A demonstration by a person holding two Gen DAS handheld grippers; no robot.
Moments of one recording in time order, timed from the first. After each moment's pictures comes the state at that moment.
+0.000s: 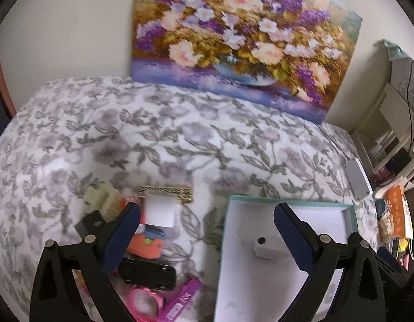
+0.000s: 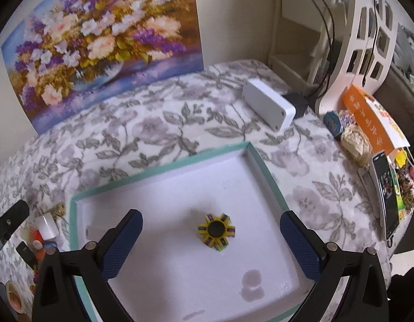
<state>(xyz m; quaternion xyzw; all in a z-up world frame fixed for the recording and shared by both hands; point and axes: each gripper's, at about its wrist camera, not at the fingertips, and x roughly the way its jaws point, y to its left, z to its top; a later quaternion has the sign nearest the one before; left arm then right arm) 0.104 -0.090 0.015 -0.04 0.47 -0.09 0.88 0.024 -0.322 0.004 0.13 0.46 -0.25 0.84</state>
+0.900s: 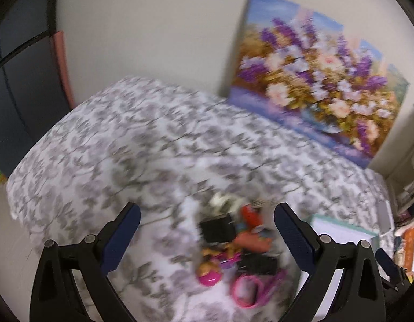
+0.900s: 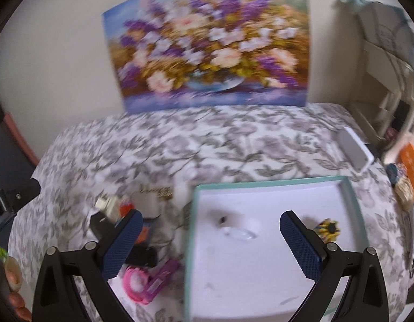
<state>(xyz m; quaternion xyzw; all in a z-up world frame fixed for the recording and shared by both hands) 0.062 0.065 0.061 -0.07 0.44 0.07 0.89 0.044 -0.165 0.035 0.07 0.44 -0.06 0.89</state>
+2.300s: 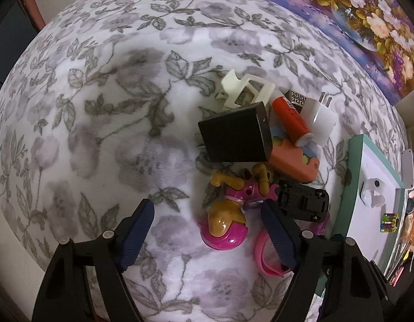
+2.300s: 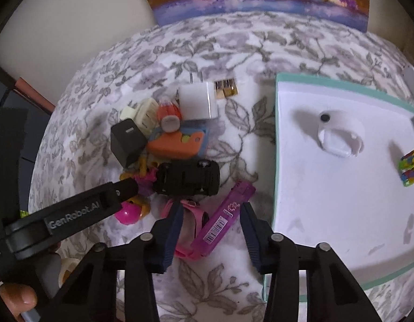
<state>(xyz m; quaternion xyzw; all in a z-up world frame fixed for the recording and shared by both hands) 0.089 0.061 -0.071 -0.08 0.65 0.03 0.76 0.051 -0.110 -0.063 0.13 0.60 0.02 0.79</state>
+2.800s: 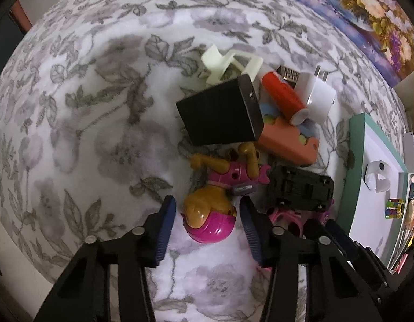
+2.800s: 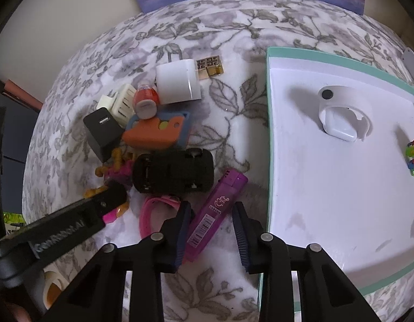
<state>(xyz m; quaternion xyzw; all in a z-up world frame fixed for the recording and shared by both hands) 0.092 0.036 -0.099 -0.06 0.68 0.01 0.73 0.056 -0.117 -0.086 0.13 0.62 0.01 0.77</state>
